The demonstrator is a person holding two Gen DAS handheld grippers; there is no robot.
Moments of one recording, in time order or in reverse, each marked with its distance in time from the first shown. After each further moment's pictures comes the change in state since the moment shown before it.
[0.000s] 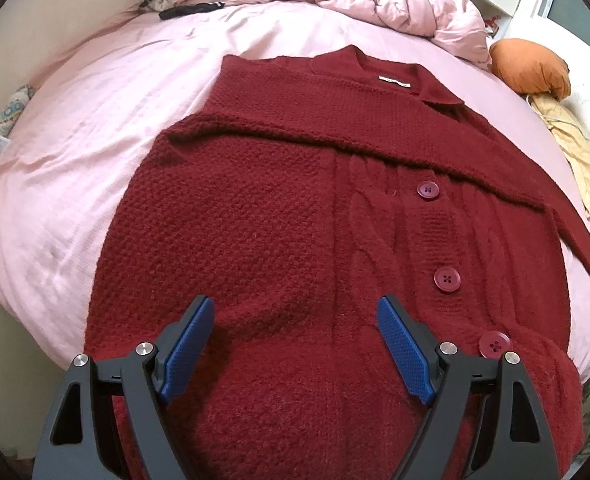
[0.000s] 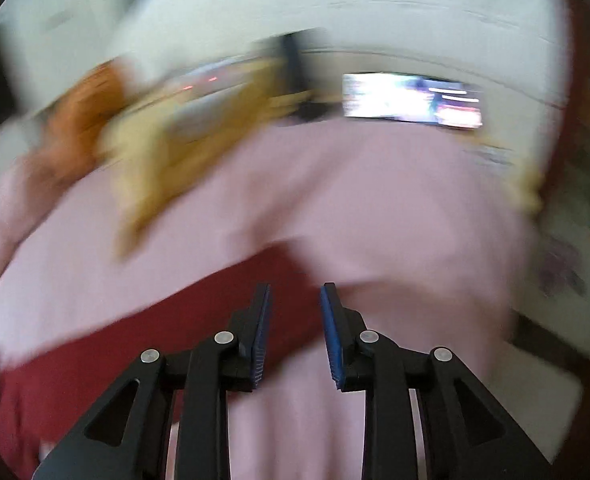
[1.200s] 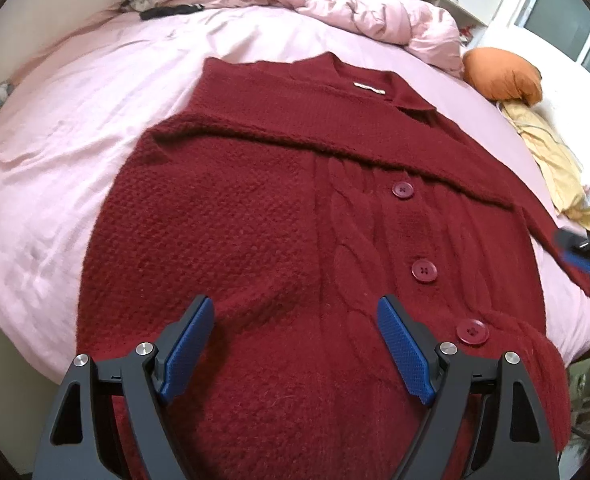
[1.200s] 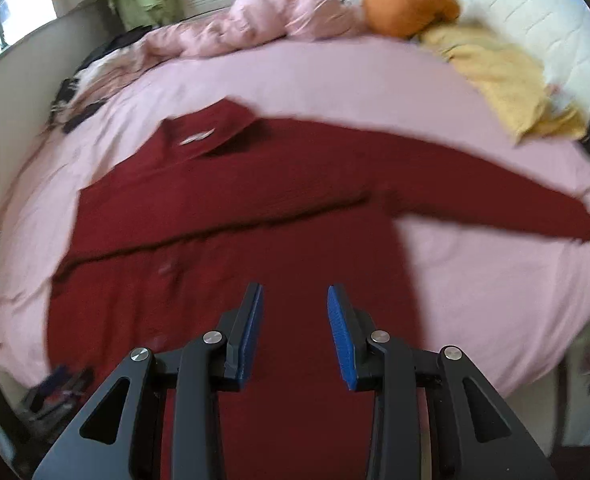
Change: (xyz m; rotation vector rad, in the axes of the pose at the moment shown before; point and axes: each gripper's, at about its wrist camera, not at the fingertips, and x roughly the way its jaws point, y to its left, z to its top) left arm -0.004 0.012 -0.006 0.017 -0.018 -0.141; right arm -0.170 0.394 -0.232 -0.518 0.326 0.293
